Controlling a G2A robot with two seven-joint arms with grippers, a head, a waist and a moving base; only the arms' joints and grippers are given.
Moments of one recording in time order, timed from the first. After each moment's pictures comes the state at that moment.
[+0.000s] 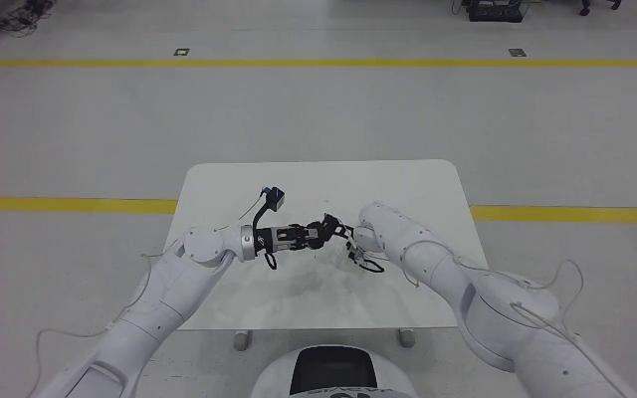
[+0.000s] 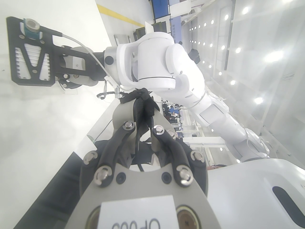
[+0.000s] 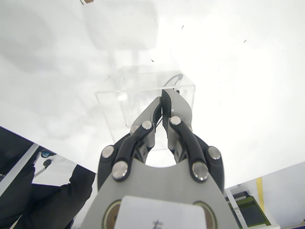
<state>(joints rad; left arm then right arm) 1.12 -1.07 -0.90 -1.27 -0.42 -0.34 -0.94 -0.64 -1.50 0.17 -0.61 -0.79 -0.34 0.82</state>
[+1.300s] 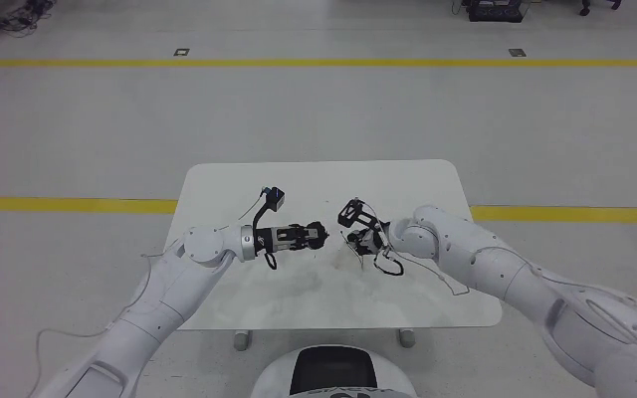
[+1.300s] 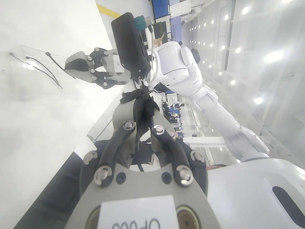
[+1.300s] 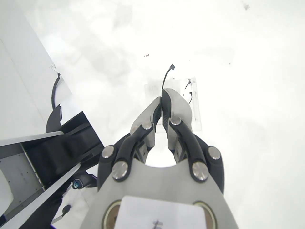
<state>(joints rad) 1.12 -1.07 -0.90 -1.27 -0.42 -0.34 -0.94 -0.67 -1.08 0.17 -1.11 -0.46 -0.34 0.54</state>
